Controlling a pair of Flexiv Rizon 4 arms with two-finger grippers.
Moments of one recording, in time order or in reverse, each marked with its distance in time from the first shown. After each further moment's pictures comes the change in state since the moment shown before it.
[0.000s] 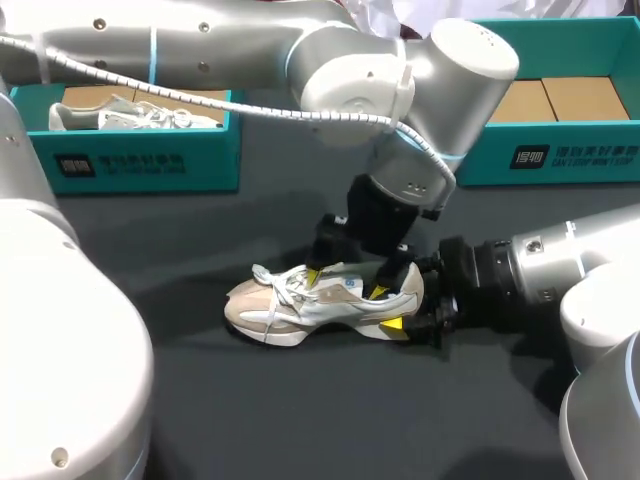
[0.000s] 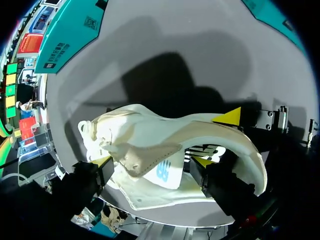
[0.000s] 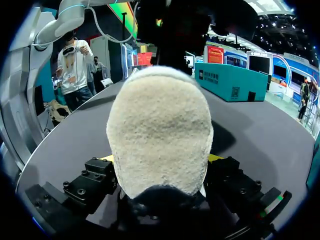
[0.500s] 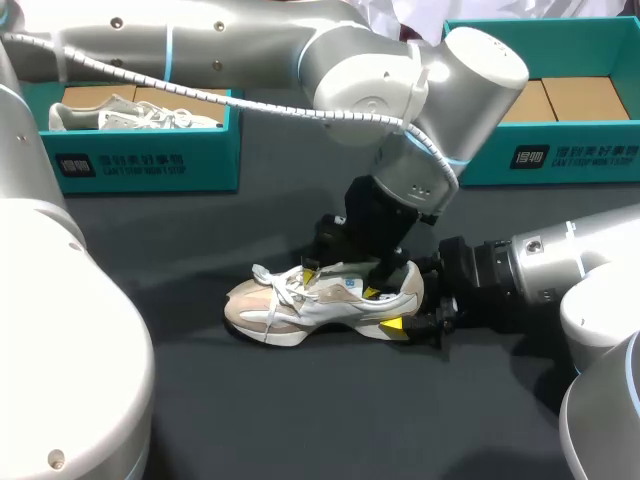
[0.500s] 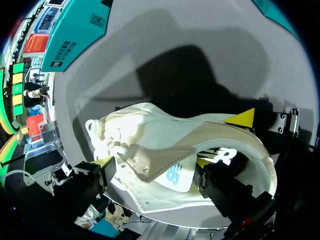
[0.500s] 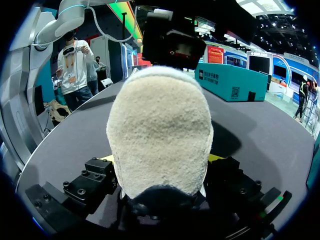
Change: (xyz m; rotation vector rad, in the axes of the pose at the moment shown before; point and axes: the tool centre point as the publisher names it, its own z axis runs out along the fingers) left arm -0.010 -0.001 0.003 -0.013 -0.076 -0.016; right arm 0.000 0.000 0.000 0.000 0.000 0.000
